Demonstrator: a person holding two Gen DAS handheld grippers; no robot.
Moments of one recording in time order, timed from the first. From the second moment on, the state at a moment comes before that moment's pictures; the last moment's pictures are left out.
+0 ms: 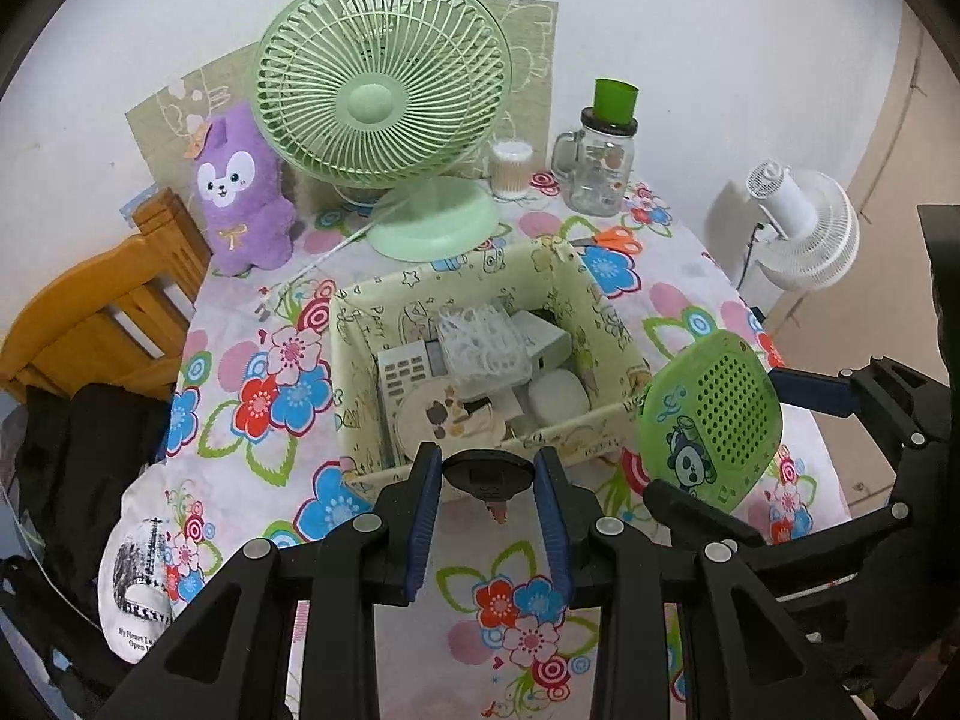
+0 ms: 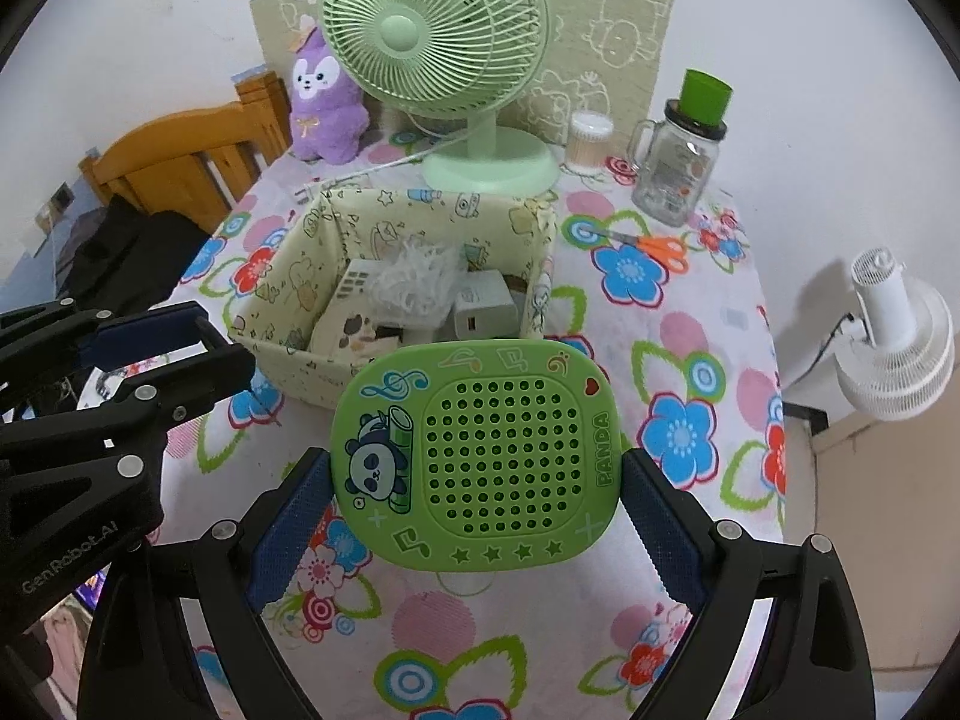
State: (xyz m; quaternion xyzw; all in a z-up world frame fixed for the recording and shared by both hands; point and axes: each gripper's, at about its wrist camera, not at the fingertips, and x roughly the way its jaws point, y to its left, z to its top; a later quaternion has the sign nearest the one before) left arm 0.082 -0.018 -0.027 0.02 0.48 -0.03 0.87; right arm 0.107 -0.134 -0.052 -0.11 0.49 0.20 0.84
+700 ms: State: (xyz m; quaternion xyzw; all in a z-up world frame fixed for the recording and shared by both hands) left arm 0.153 0.000 -0.028 0.04 0.49 -0.04 0.87; right arm 0.170 -0.113 -0.048 -0.10 0.49 0.20 0.84
